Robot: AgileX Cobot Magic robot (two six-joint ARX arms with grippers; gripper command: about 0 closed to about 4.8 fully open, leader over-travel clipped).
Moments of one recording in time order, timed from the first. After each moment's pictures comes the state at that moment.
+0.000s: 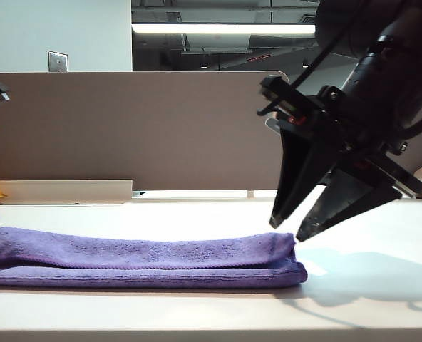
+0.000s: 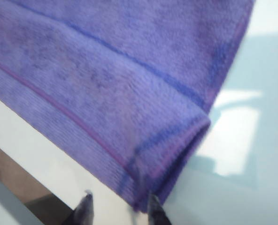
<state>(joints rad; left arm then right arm) -0.12 1.10 0.58 -0.56 0.43 -0.38 0.59 1.41 0.80 -0.46 -0.38 0.36</state>
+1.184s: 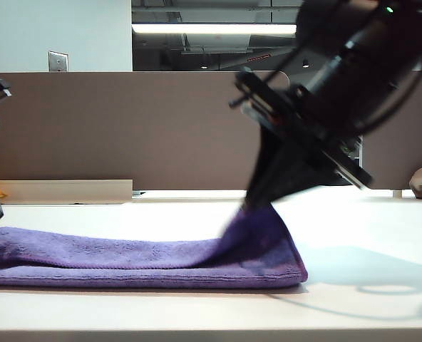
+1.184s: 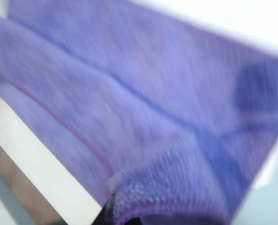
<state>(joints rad) -0.12 1.10 0.58 -0.54 0.45 -0.38 0.59 1.49 0.88 -0.33 -0.44 0.35</state>
